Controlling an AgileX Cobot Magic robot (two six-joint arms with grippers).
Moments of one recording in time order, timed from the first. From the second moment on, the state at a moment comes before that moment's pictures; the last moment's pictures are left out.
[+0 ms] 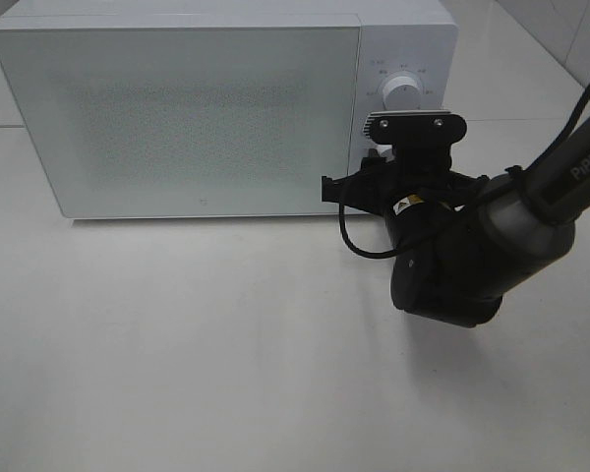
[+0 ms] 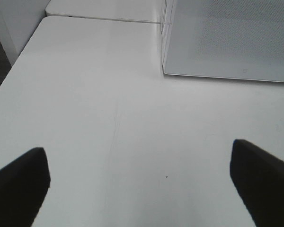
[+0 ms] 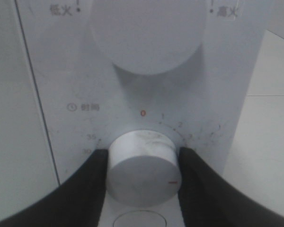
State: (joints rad) left arm 0.05 0.00 -0.50 -0.05 1.03 -0.03; right arm 0.65 2.11 -0.81 0.77 -1.21 -0.29
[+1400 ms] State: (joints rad) left arm 0.05 0.00 -0.50 -0.05 1.03 -0.03; right arm 0.65 2.11 -0.81 0.77 -1.22 0.86
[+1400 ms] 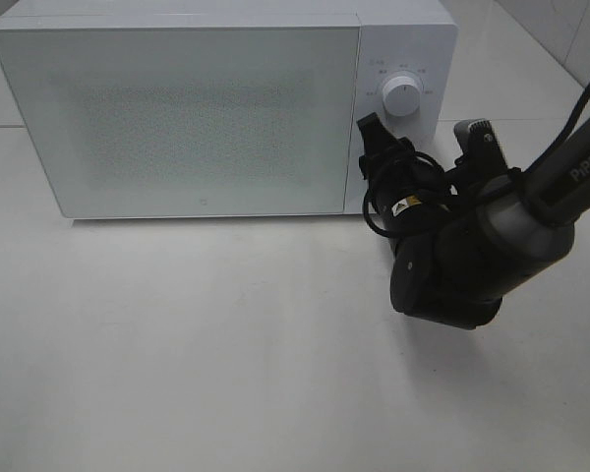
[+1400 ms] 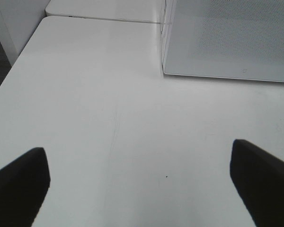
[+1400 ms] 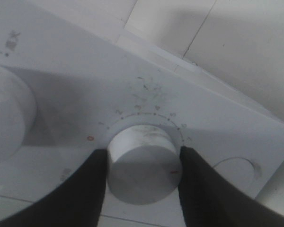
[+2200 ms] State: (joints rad) left arm 0.05 0.00 -0.50 -0.05 1.03 -0.03; right arm 0.66 2.10 -0.81 0.83 -1.22 1.47
